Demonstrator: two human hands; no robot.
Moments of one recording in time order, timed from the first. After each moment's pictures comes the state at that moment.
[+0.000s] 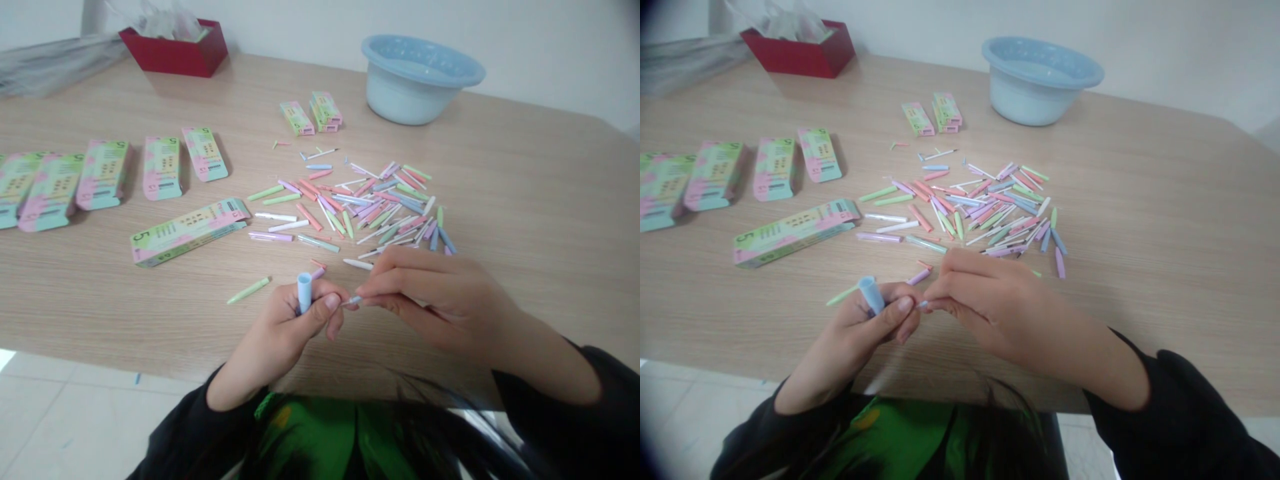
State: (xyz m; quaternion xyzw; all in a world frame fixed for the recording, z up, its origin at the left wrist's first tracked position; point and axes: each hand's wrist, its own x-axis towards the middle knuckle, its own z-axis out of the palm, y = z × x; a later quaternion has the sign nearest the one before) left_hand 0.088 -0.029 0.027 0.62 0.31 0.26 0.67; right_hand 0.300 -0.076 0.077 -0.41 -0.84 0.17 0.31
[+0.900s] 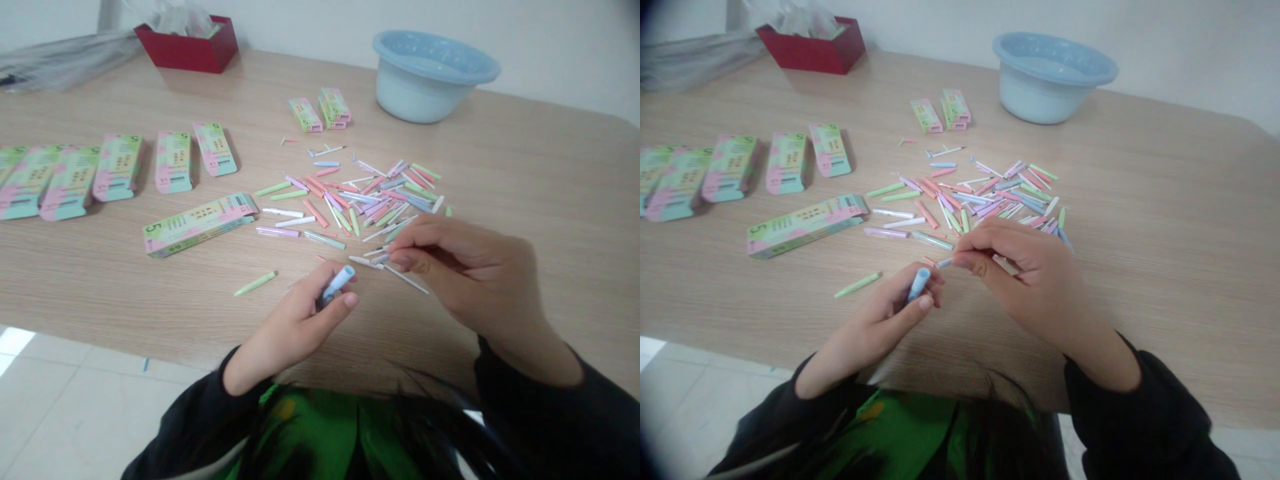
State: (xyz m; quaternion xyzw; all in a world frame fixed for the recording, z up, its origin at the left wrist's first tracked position) left_hand 0.091 -0.022 0.008 0.72 0.27 0.25 0.59; right_hand 0.299 -0.070 0.076 -0.54 -0.73 0.12 0.40
